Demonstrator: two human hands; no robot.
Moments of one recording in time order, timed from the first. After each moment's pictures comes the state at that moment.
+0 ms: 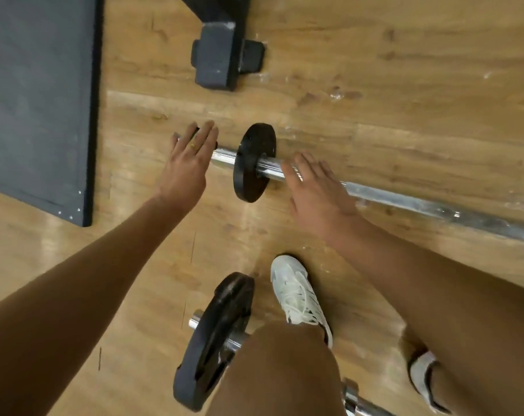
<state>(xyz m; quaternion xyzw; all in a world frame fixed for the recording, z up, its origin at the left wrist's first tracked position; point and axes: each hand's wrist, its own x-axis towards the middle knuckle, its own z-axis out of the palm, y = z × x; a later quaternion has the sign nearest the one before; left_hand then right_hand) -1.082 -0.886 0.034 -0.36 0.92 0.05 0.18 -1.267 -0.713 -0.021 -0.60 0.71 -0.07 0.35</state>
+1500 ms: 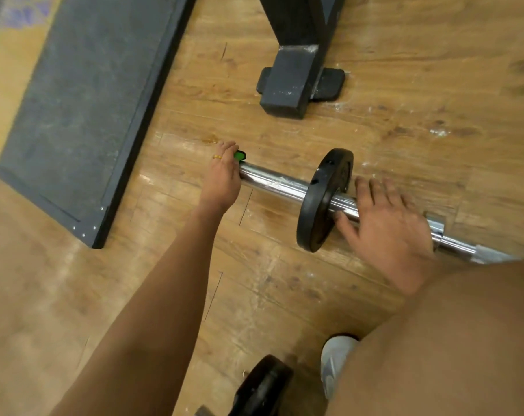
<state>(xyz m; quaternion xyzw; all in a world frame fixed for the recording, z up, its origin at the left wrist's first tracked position) -0.990 -0.998 -0.139 -0.52 0.84 0.16 -0.03 -1.213 -0.775 -0.139 -0.55 0.80 0.01 0.22</state>
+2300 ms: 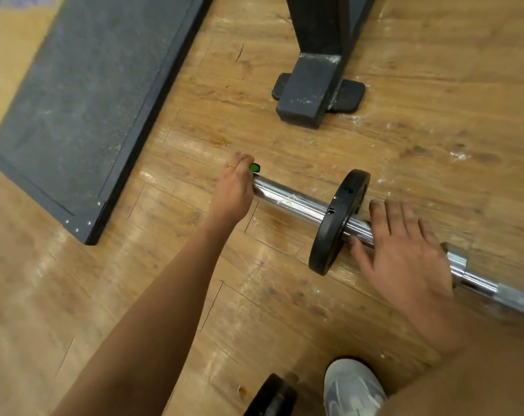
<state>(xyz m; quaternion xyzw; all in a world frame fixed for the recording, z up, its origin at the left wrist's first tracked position) -0.980 -0.997 -0.152 -0.50 0.85 0.15 -0.05 -1.201 -0.770 -0.145 -0.56 0.80 0.03 0.19</state>
